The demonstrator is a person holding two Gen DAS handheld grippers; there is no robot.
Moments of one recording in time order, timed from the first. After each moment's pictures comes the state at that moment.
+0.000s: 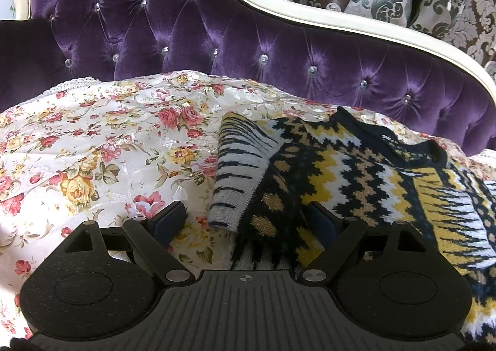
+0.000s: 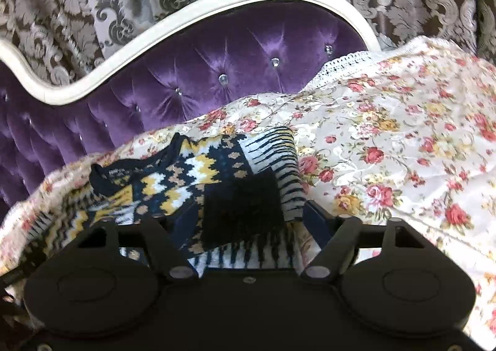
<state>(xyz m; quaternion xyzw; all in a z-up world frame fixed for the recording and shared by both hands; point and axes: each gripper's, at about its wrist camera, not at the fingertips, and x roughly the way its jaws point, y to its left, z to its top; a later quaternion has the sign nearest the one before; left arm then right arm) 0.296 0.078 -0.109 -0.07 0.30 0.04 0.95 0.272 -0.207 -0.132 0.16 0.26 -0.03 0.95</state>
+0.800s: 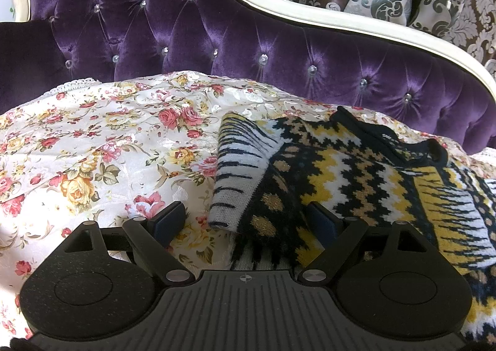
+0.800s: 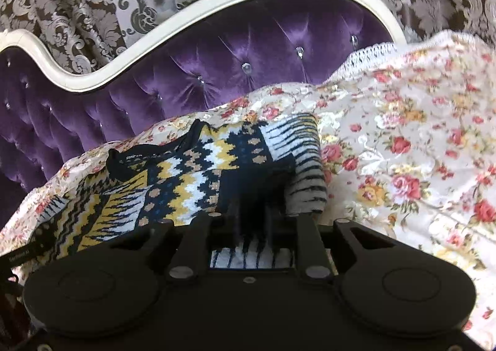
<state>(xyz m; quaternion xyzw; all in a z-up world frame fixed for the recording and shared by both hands) 0.297 0.078 -0.108 -0.07 0.30 0.04 0.95 0.272 -0.209 -0.145 0.18 0.25 0.03 0.95</state>
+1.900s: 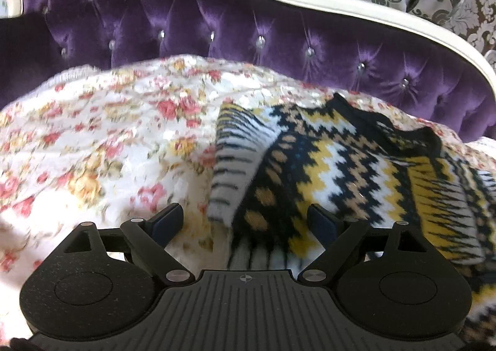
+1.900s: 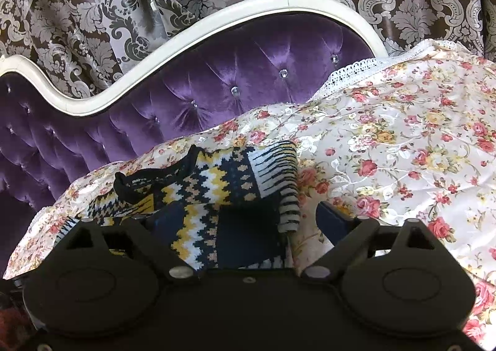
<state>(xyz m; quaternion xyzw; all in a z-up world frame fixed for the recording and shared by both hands) 0.294 0.083 -0.089 -0.07 0.36 0.02 0.93 0.249 -0.235 -0.106 0.20 0.24 0.02 0.95</state>
